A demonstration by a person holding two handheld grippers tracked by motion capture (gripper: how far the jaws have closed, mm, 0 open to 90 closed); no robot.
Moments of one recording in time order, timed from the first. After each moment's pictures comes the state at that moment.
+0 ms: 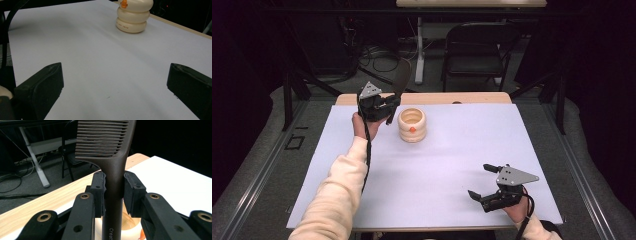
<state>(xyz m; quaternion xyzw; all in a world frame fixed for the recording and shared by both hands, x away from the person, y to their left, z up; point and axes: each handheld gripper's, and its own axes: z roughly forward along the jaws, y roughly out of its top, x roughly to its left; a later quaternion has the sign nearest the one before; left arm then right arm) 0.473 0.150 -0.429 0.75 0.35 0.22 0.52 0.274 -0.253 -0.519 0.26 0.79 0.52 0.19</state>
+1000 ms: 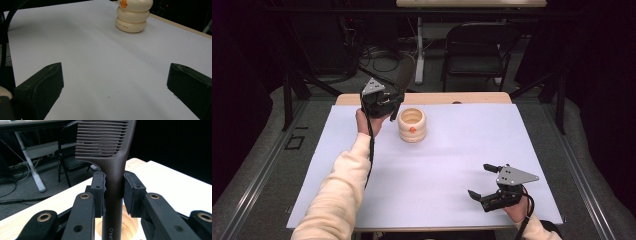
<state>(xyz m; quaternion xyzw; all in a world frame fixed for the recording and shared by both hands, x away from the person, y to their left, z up) 0.481 0.142 -0.421 0.75 0.33 0.22 0.53 0.275 -0.253 -0.519 0.26 0.79 0.51 0.19</state>
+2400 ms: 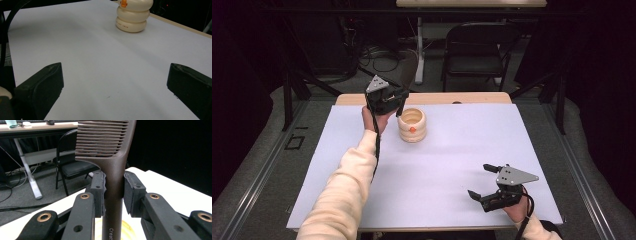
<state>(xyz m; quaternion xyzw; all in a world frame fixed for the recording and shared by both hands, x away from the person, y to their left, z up) 0.491 0.129 -0.423 0.72 0.33 0.22 0.56 0.275 -0.253 -0.520 0.26 0.79 0.51 0.19</state>
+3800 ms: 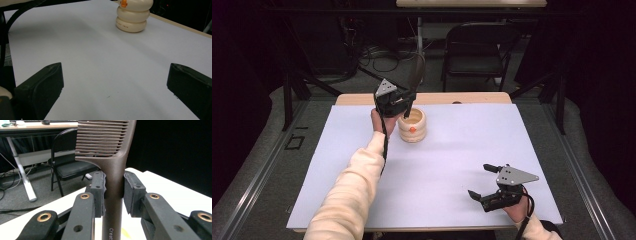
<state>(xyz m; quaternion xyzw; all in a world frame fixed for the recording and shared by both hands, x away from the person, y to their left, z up) 0.501 0.109 -0.444 0.72 0.33 0.21 0.57 0.275 -0.253 -0.520 0.26 0.79 0.51 0.19</state>
